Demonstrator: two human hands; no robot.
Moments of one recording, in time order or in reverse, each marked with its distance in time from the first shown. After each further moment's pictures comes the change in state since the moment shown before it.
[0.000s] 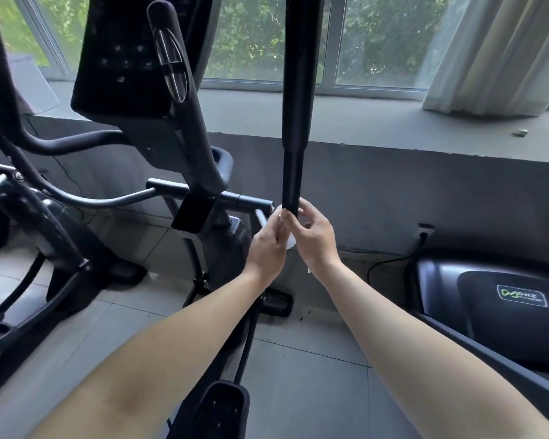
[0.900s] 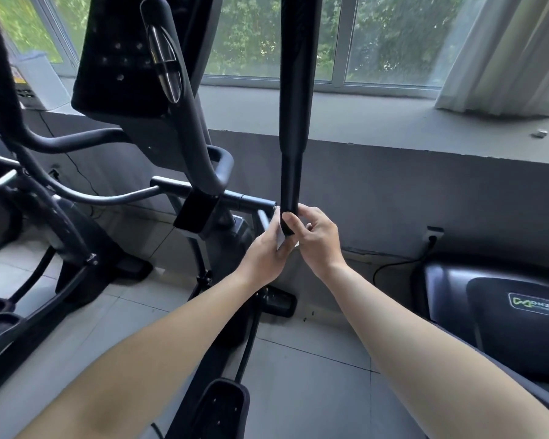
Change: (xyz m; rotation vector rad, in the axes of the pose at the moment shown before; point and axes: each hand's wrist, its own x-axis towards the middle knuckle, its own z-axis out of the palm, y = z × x) left_hand 0.007 -0.006 -0.004 0.179 -0.177 -0.068; right_hand 0.016 0.012 -0.009 -0.065 -0.038 -0.026
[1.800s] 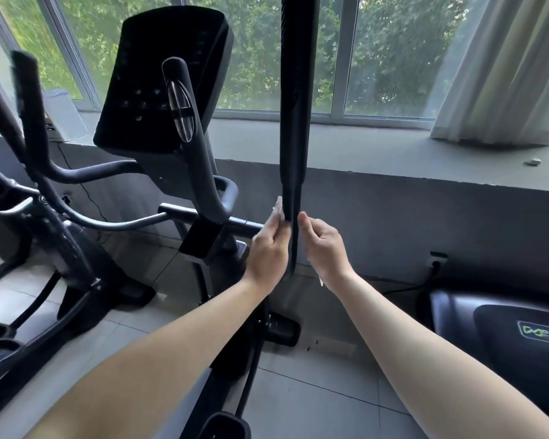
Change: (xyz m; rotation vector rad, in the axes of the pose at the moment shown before) left_hand 0.006 0.059 -0.017 -0.370 0.260 0.163; right_hand 0.010 -0.035 -0.018 0.054 -0.036 -0.026
